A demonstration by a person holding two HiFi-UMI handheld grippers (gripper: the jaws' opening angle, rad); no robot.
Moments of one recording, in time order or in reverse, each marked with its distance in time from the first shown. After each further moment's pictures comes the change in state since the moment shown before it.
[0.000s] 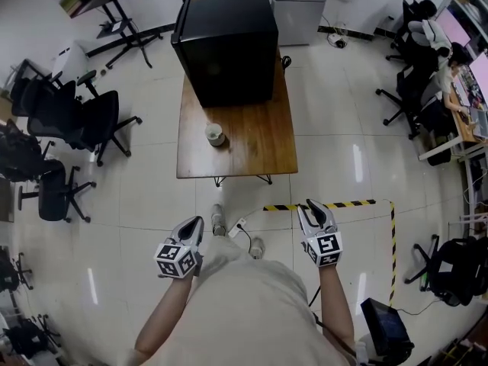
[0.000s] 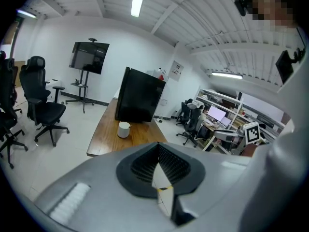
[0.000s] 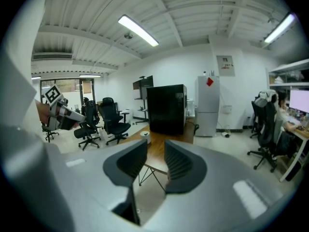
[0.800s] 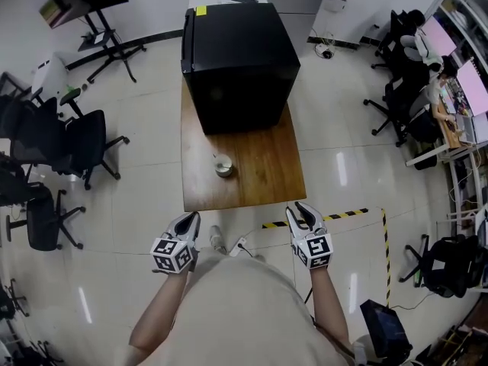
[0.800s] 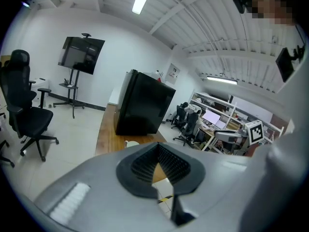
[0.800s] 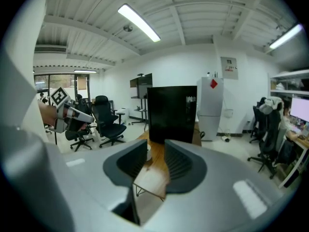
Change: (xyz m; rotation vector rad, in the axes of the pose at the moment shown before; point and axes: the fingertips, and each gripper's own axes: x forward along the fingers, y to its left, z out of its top) left arm 0.072 0.122 0.111 0.026 -0.009 -0.121; right arm 0.133 0.043 0.084 -0.025 0.021 -0.054
